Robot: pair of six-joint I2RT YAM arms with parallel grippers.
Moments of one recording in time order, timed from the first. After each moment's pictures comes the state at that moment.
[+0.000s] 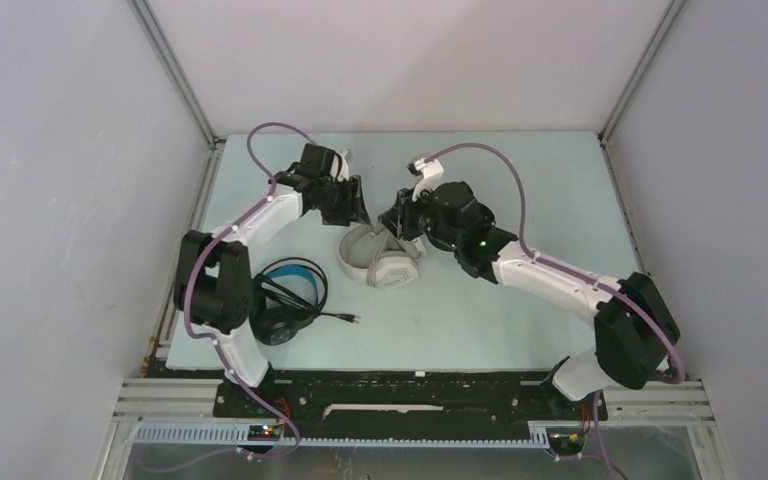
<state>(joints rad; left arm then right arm) -0.33 1.78 1.36 -0.53 0.30 -0.35 0.76 1.52 1.04 0.24 -0.11 0.38</state>
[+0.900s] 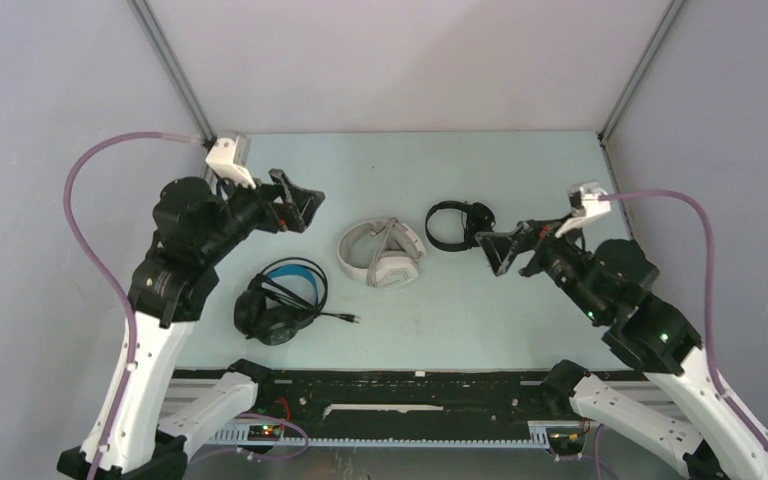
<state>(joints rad) -0.33 0.90 1.35 -0.61 0.19 -0.31 0.75 0.68 1.04 -0.46 0.18 0.40</state>
